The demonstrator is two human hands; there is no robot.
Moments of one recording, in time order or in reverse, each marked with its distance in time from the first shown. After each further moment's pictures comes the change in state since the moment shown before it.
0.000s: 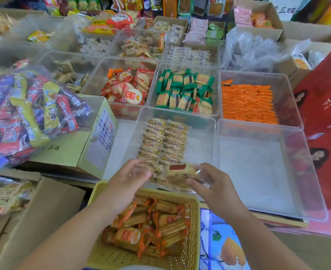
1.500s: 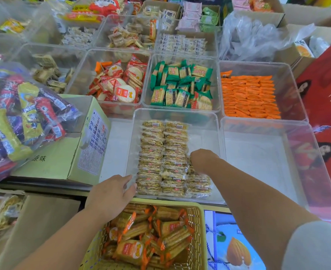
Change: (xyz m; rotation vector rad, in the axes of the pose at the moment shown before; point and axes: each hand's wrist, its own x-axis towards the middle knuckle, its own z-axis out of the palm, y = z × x) left_hand 0.070 -0.074 -0.024 0.959 -0.001 0.029; right_hand 0.153 0.086 0.019 -1.310 -0.563 0.381
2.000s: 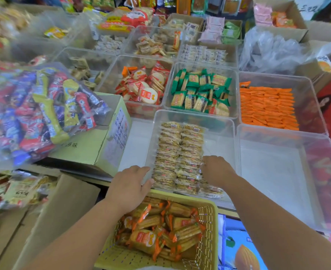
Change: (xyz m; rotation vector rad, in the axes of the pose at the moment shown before) left_hand -0.023 0.004 -0.007 -0.014 0.119 0.102; right_hand -0.057 -0.019 -0.004 0.291 0.179 -0.009
